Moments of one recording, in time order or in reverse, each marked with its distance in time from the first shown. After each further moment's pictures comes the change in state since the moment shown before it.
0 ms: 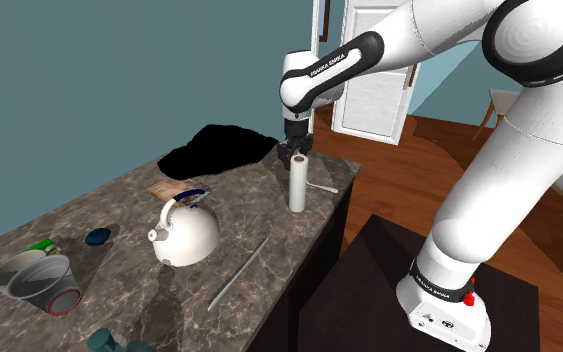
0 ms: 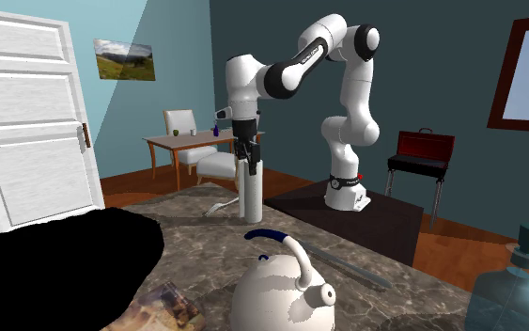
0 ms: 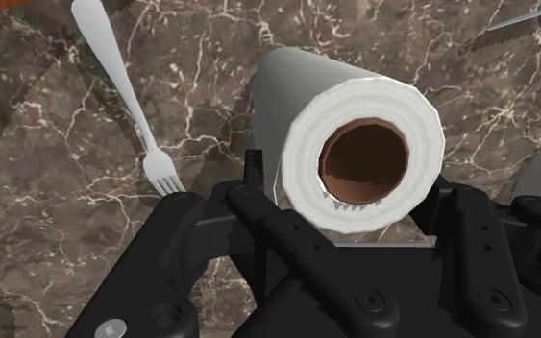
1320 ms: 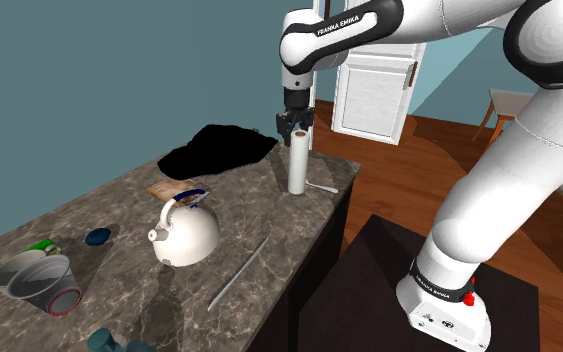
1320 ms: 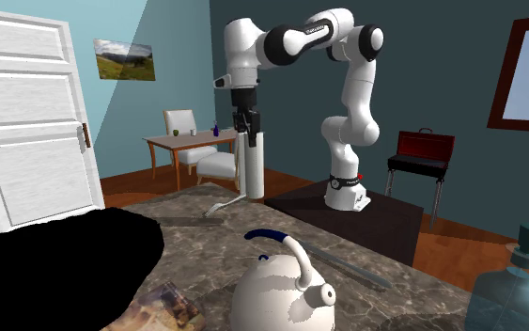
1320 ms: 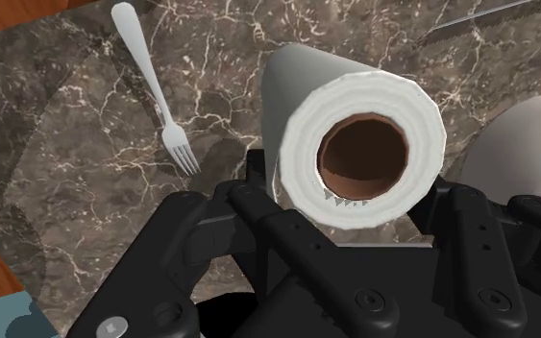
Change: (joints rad) arm 0.000 -0.071 0.001 0.161 -0.007 -0.232 0.015
